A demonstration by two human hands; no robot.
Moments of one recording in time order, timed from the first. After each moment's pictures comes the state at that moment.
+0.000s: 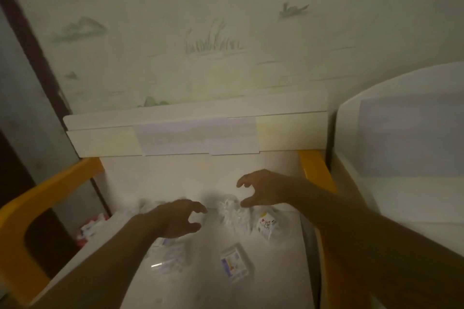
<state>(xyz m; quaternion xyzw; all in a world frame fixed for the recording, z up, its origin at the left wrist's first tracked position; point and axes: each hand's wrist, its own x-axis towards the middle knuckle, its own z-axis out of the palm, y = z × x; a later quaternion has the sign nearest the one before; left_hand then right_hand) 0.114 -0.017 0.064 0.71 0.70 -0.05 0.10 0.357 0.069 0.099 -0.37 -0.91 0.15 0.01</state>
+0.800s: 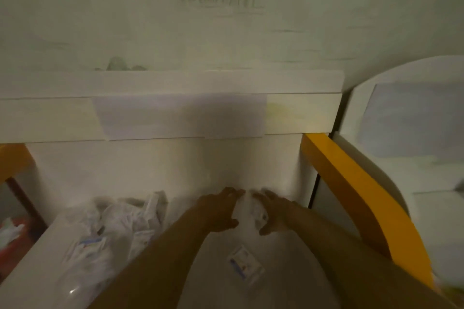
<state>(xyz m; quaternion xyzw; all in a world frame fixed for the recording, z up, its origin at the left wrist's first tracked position) 0.140 0.077 -0.020 0.83 0.55 -0.03 0.10 0.334 0.091 -0.026 -0.60 -0.77 0.18 -0.11</state>
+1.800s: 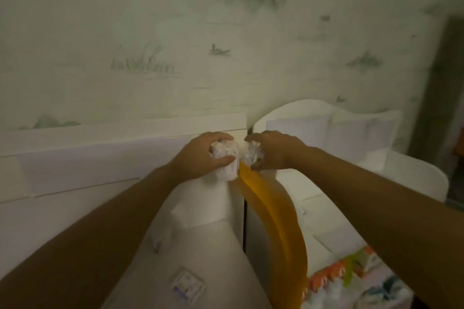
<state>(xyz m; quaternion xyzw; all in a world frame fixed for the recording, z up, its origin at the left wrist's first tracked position) 0.238 0.057 0.175 0.87 0.32 0.35 0.13 0.444 -0.011 0.210 -0.67 -0.73 -0.06 0.10</state>
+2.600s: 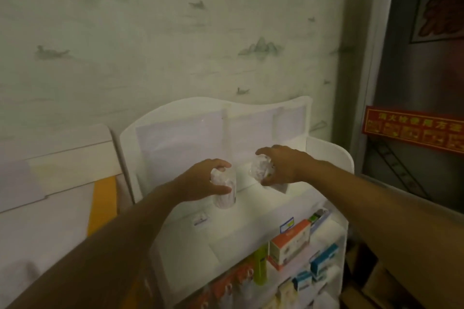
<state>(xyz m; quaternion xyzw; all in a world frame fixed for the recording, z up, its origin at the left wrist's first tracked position) 0.580 0.020 0.126 0.92 0.31 0.17 0.17 0.802 -0.093 0.158 -0.74 -0.66 0.02 0.10</state>
